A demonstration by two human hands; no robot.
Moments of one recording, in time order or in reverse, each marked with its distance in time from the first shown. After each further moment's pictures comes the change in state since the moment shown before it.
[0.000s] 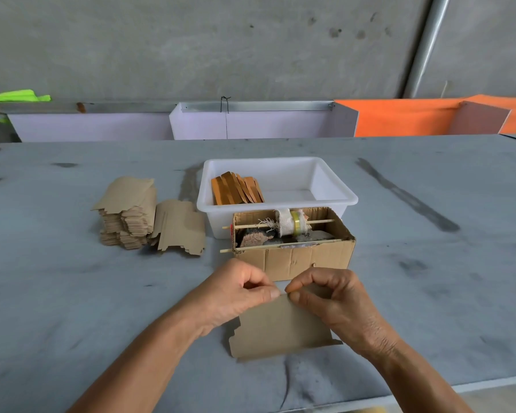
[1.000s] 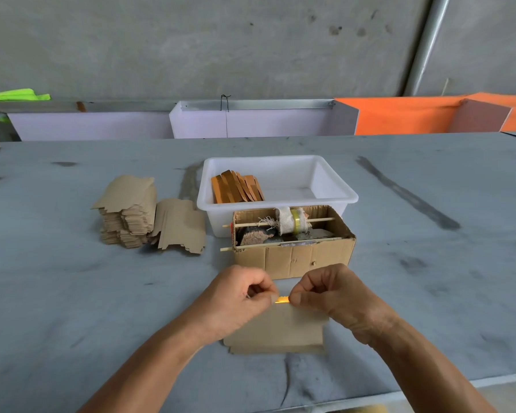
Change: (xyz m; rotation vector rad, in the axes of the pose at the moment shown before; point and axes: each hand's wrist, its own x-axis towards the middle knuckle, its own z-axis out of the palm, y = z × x) left_hand -0.007 -0.005 0.007 0.204 0.089 0.132; right_hand 0.010 -0.012 -0.006 -0.028 -0.136 0.348
